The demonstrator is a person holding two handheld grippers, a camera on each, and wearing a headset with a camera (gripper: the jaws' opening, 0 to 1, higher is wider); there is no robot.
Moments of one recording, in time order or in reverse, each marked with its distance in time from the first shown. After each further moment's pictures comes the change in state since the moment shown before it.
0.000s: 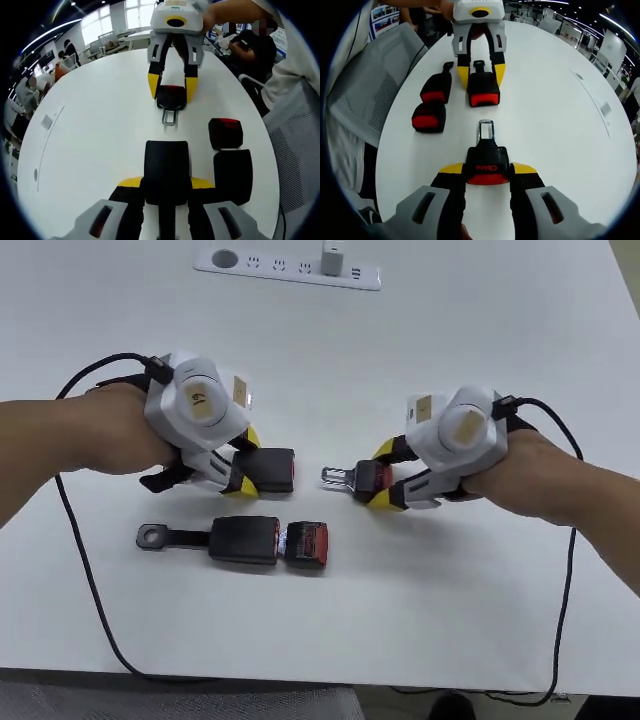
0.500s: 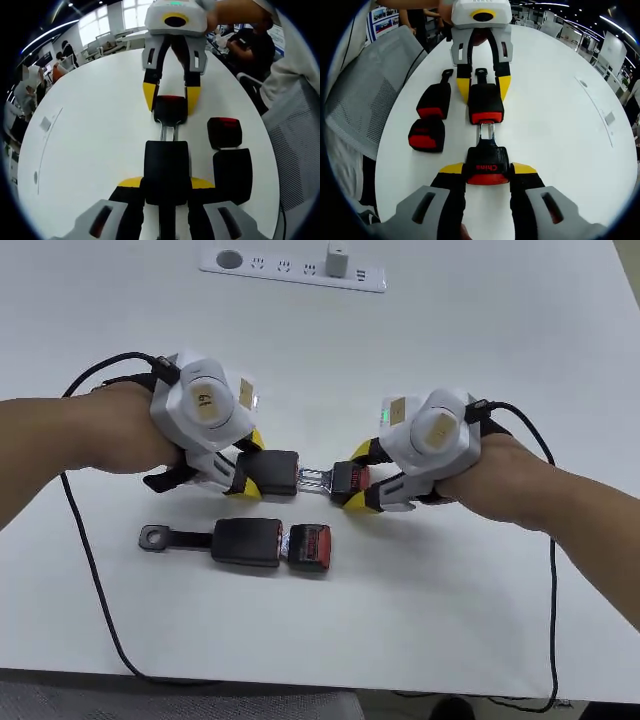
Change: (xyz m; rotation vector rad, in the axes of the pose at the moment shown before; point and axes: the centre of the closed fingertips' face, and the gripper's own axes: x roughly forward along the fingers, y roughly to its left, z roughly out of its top) left arm 0.002 0.000 -0.001 0.018 0.008 -0.013; right arm 0.014 0.003 0.024 -0.005 -0.026 0.002
